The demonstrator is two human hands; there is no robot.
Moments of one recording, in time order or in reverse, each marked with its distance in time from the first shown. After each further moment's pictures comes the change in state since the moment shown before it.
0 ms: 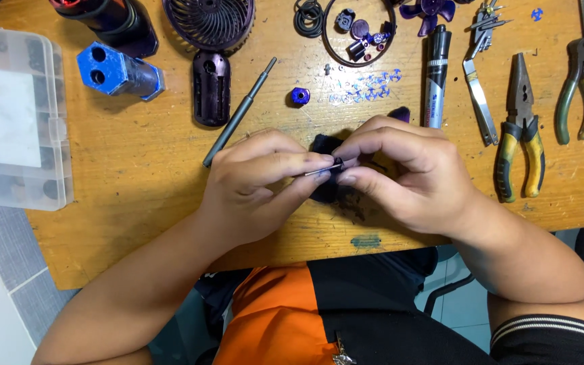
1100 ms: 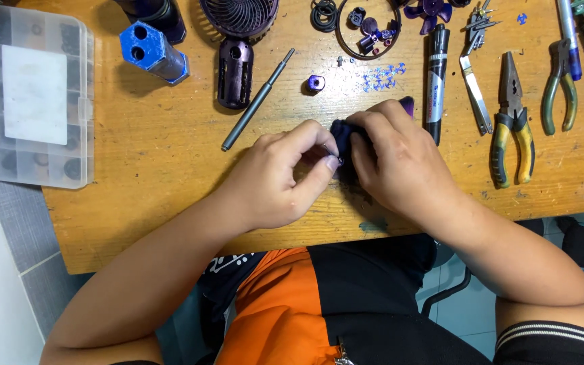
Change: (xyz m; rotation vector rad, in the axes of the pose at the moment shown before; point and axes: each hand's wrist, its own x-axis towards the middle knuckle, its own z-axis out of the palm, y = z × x) left_hand 0.004 0.023 -0.014 -0.027 -0.255 -0.274; right_hand -0.018 0.011 0.039 -0.637 0.055 0.133
